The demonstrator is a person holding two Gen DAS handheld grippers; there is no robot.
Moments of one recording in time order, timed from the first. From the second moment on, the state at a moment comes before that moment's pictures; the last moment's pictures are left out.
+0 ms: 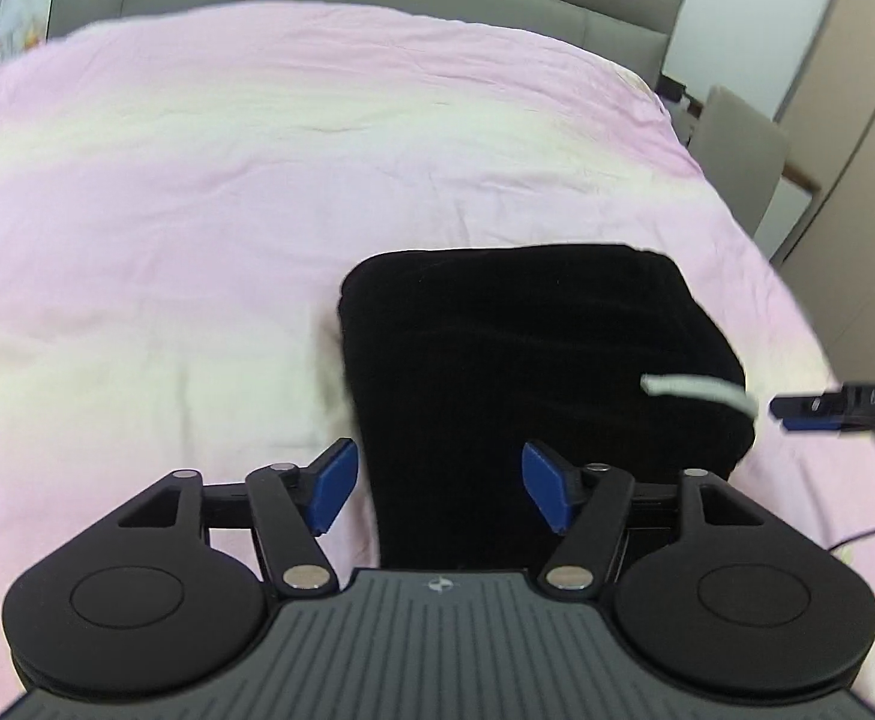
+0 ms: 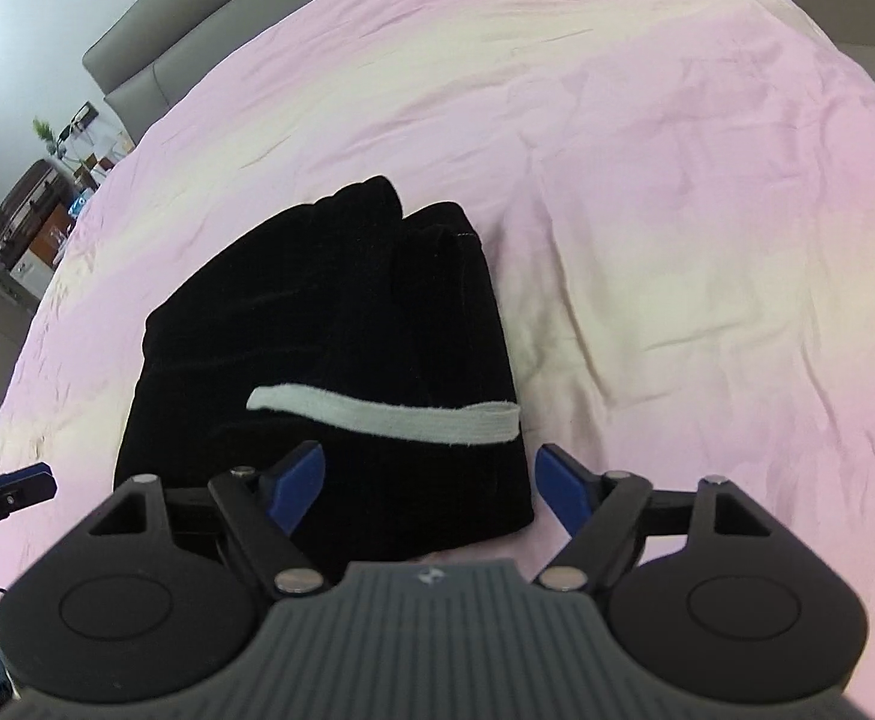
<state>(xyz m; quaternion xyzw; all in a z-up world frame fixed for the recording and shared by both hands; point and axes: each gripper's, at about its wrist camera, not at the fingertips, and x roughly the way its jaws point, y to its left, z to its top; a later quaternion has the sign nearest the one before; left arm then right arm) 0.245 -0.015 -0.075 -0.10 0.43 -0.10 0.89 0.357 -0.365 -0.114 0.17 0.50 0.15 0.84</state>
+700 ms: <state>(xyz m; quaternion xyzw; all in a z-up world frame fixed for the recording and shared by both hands) 0.320 0.017 -0.186 -0.25 0.49 -0.13 0.82 0.458 -0.369 -0.217 0.29 0.56 0.22 0.74</state>
